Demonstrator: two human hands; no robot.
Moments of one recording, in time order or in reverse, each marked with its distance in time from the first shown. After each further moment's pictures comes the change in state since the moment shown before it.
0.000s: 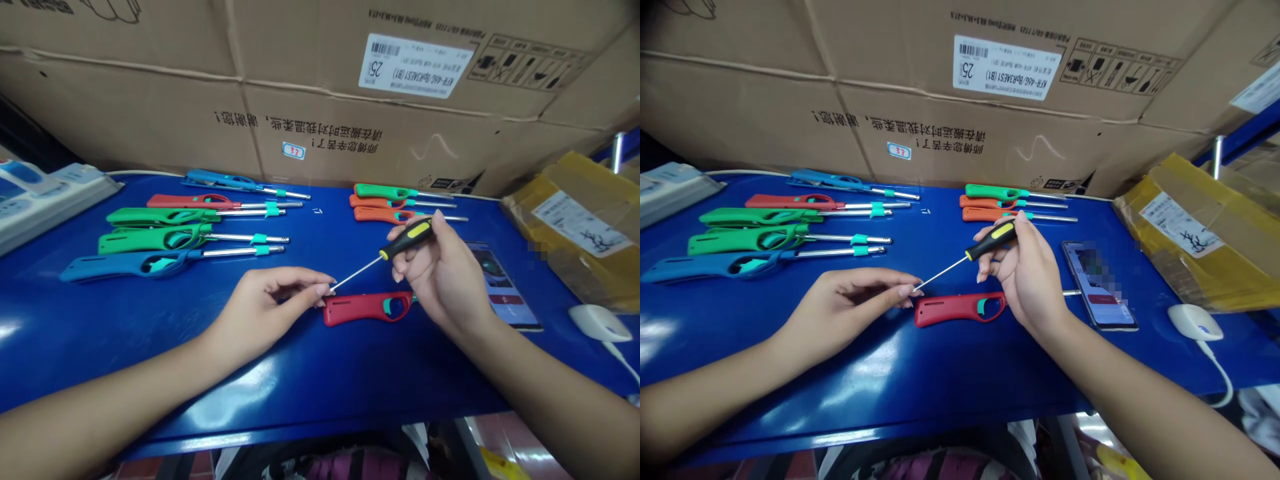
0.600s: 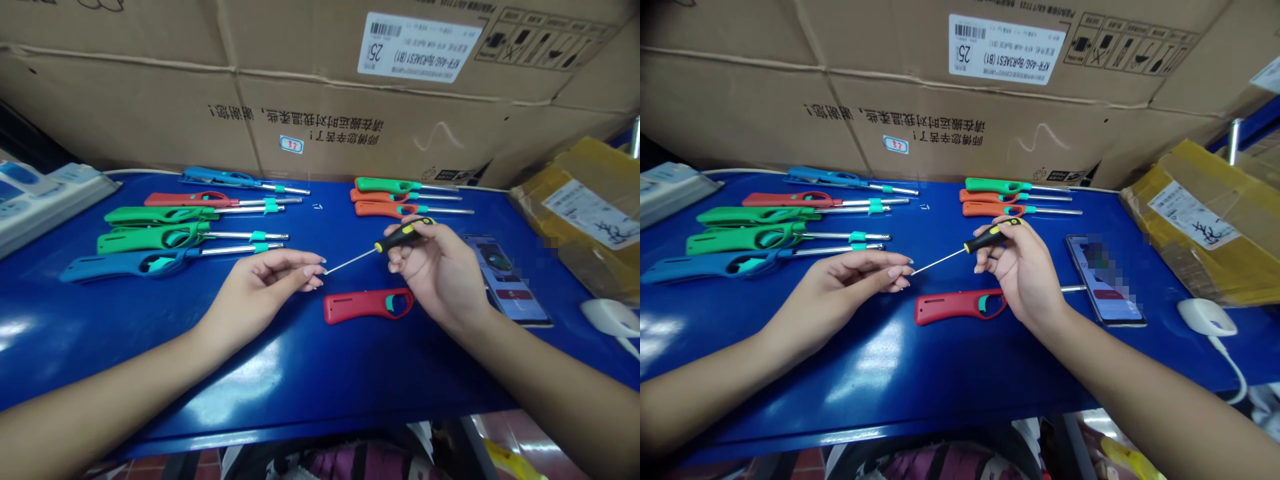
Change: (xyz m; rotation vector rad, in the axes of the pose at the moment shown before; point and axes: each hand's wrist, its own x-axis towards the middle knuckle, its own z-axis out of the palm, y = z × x) left_hand 0.008 0.002 -0.004 -0.123 0.100 -0.125; right_hand 0.003 0.003 0.000 0.043 0.089 0.136
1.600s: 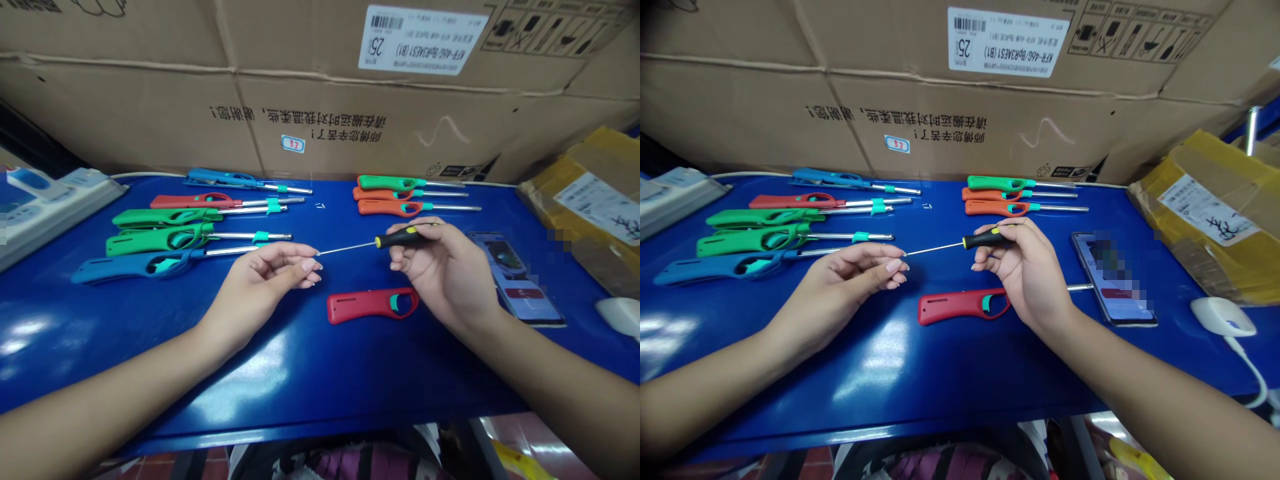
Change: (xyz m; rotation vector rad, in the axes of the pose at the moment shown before) left_hand 0.004 -0.003 0.000 -0.241 0.040 -0.048; right_hand -0.004 -0.001 0.000 -0.035 -0.045 -0.058
